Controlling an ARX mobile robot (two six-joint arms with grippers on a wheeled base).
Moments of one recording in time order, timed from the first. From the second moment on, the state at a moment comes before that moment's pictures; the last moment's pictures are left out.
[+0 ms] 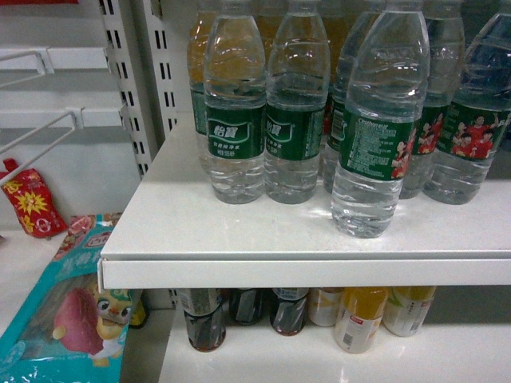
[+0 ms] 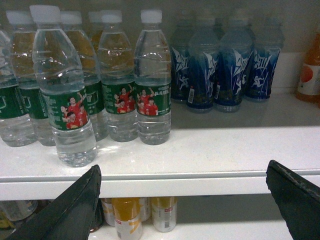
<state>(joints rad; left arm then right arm) 0.00 0.01 0.01 0.00 0.00 0.00 -0.01 0.00 0.01 0.00 0.00 0.00</state>
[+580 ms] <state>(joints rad) 0.00 0.01 0.01 0.00 0.00 0.00 -0.01 0.00 0.01 0.00 0.00 0.00</state>
